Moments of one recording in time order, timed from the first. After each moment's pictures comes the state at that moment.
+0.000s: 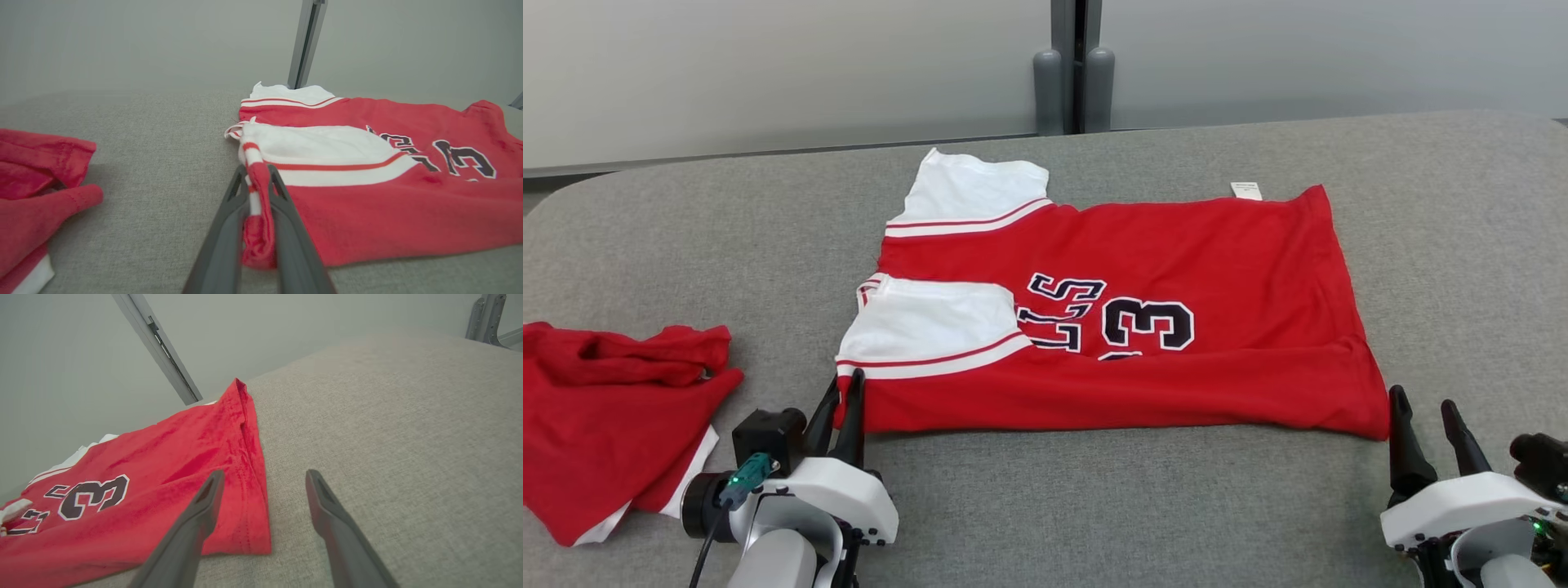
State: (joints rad) left arm -0.28 0.06 -0.17 0.62 -0.27 -0.01 -0.26; right arm -0.17 -0.15 0.01 0.52 0.49 0.13 -0.18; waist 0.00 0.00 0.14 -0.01
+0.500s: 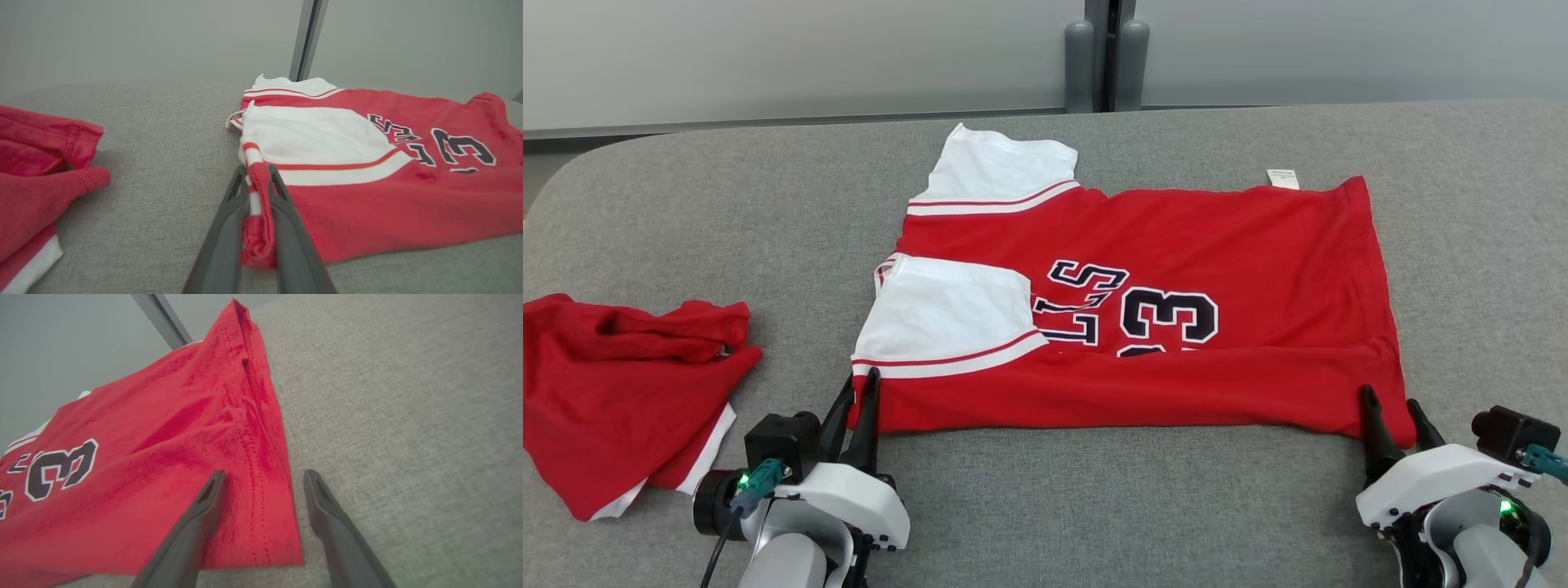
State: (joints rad) left arm -0.25 0.06 -0.18 0.55 -0.26 -0.02 -0.26; right arm -0.32 -0.15 0.09 0.78 0.58 0.13 -0.13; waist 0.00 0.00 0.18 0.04
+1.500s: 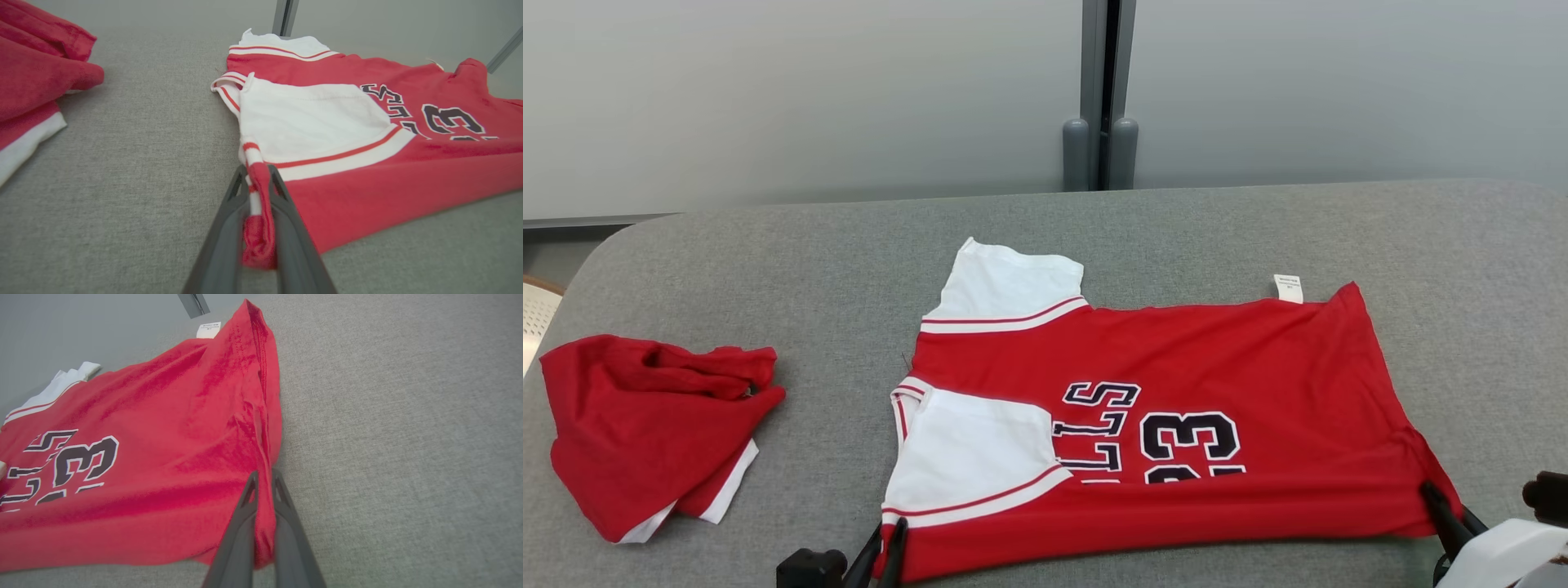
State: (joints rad) left arm 0.01 0.06 -0.23 0.48 -0.28 -0.04 -0.23; right arm -0.09 -0.37 0.20 0.54 0.69 0.13 0.07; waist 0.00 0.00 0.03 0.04
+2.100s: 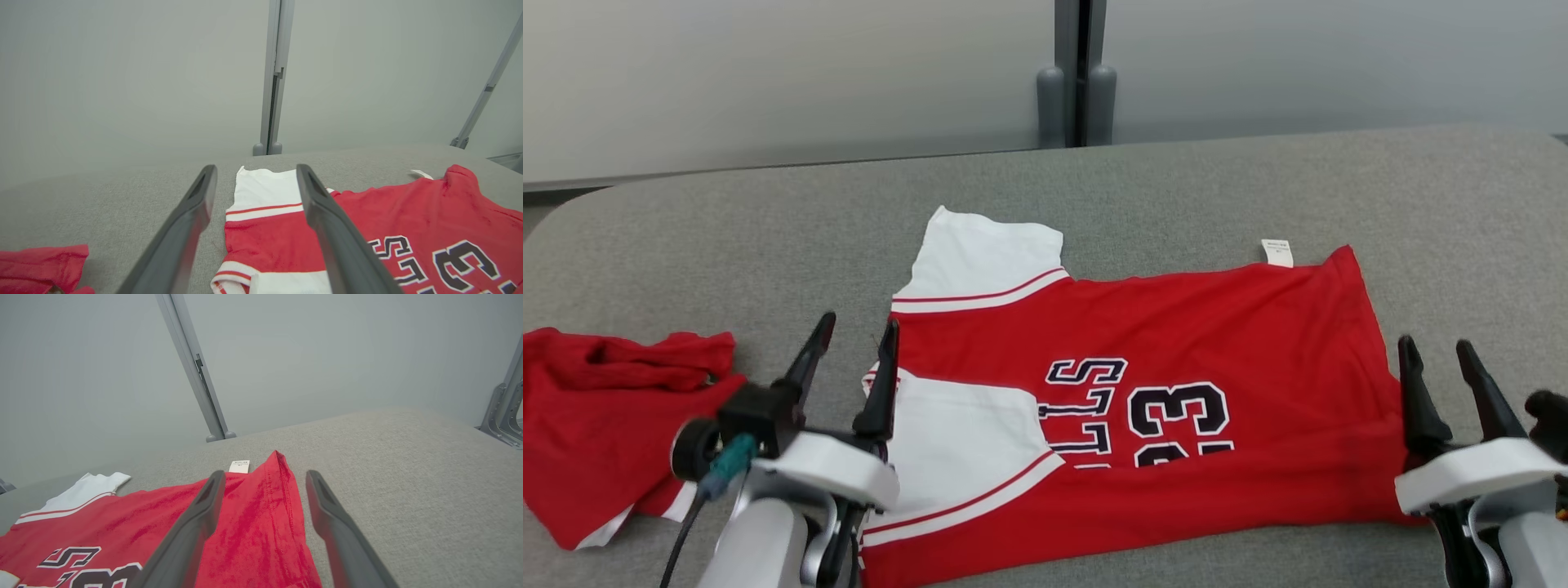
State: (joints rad) left arm -0.19 0.08 -0.18 0.33 -0.25 -0.06 -0.26; right arm -0.17 -0.25 0.10 0.45 0.49 0.13 -0.21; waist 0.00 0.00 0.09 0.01
